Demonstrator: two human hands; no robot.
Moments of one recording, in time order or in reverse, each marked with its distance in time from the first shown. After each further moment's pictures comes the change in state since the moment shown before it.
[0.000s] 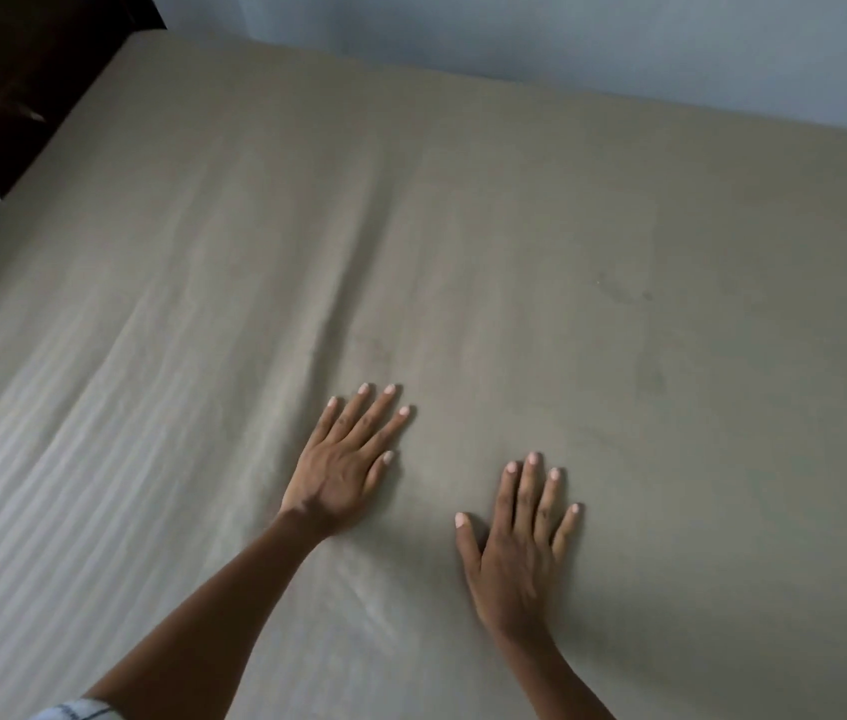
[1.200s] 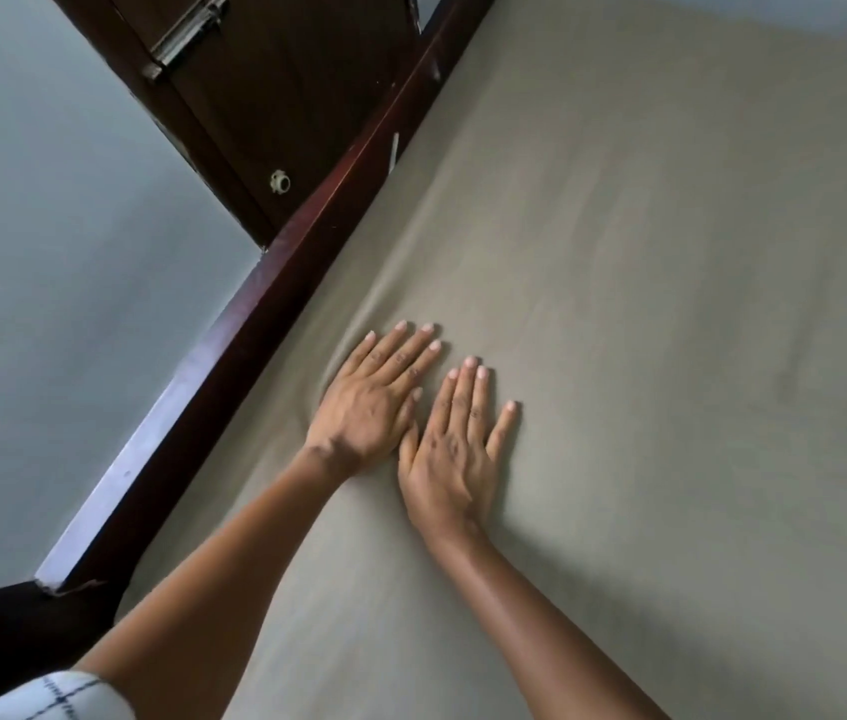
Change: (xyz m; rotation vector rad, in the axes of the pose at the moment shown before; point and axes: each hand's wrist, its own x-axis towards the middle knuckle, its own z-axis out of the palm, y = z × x) left_hand -0.128 -0.369 -0.042 -0.001 0.075 -0.147; right_hand 0.005 -0.472 0.060 0.058 0.047 -0.305
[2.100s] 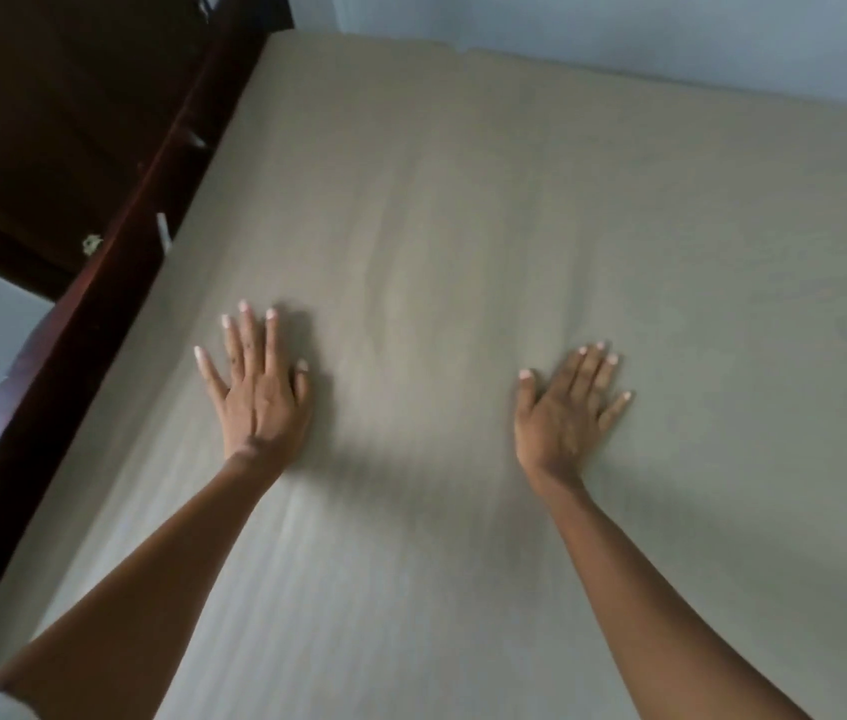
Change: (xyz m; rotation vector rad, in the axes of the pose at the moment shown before) left_hand 0.116 0.069 -0.009 -0.076 0.076 -0.458; right_hand 0.087 0.255 -0.062 0.019 0.130 0.571
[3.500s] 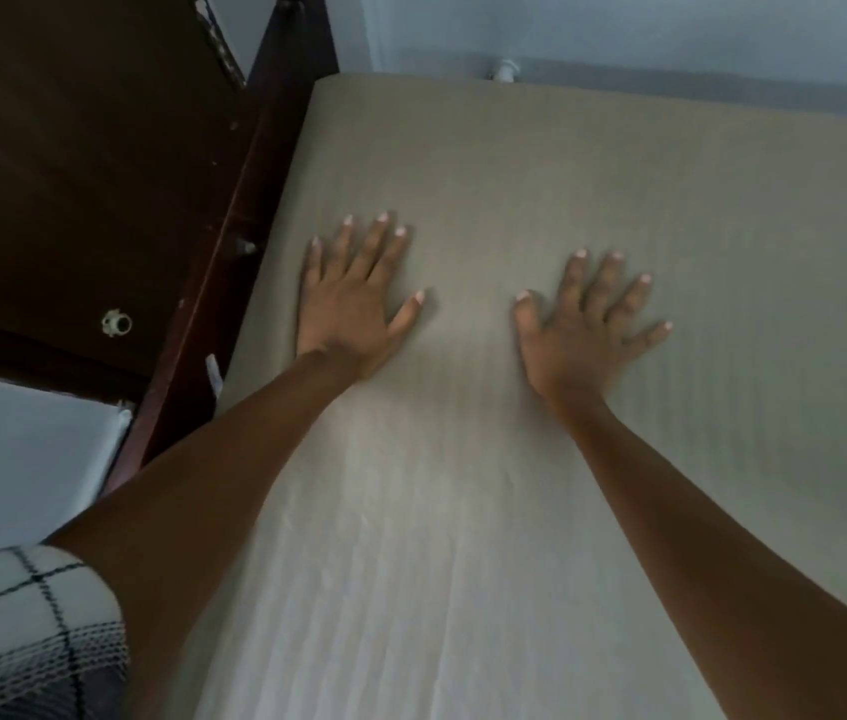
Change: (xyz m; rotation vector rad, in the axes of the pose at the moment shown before) left_hand 0.248 0.003 0.005 0.162 0.018 0.429; right_hand 0.146 -0.194 0.030 -0.062 -0.075 -0.007
